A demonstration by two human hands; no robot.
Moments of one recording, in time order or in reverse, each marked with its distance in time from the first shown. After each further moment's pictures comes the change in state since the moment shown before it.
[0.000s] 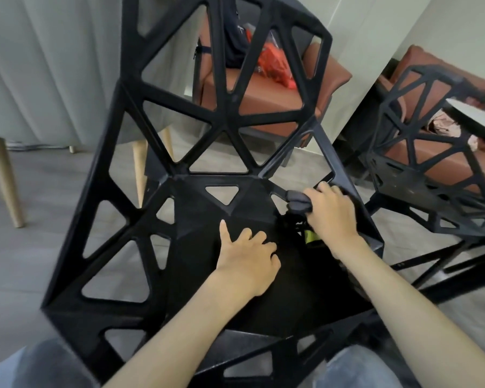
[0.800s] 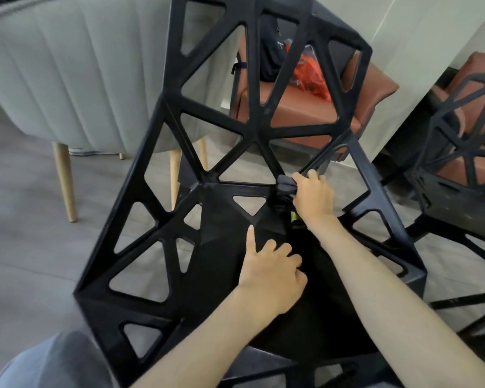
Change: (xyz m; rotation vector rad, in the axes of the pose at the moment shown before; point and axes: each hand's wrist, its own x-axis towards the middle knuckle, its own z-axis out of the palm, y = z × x) left_hand 0.002 0.008 0.004 0.001 0.151 -0.041; right_hand 0.086 -0.072 0.029 0.107 -0.021 -0.011
